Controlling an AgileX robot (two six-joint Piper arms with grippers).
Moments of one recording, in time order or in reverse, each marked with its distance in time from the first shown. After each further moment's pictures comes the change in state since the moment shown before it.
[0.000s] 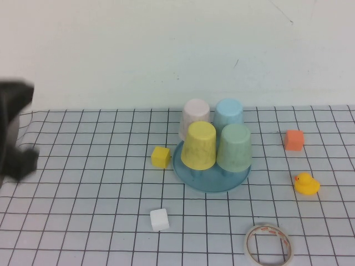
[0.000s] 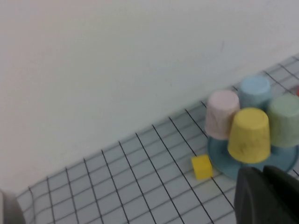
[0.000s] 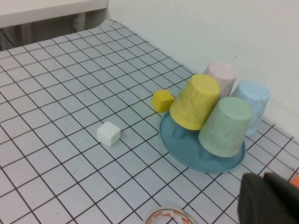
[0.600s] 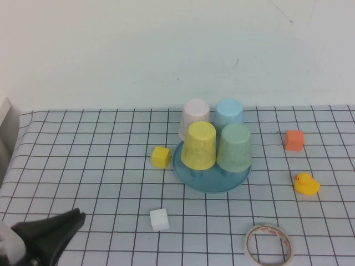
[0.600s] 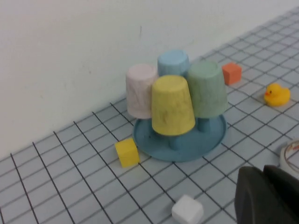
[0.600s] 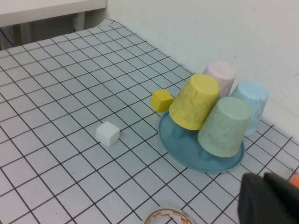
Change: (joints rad) right arm 0.000 0.000 0.000 -0.002 0.000 0.000; left arm 0.000 -0.284 0.725 -0.088 -0.606 0.002
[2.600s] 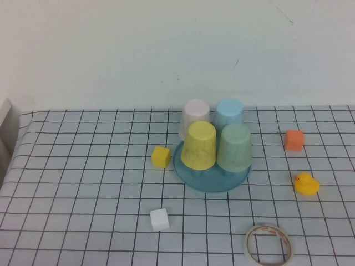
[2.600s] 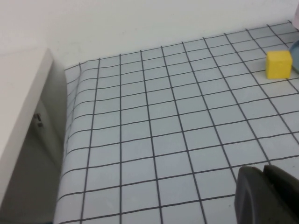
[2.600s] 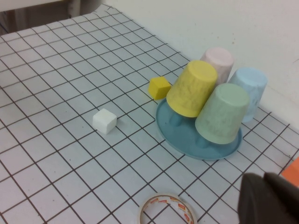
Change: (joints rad) right arm 0.000 0.000 0.000 -0.002 0.040 0.000; left arm 0.554 -0.556 0.360 -0.354 0.230 0.349
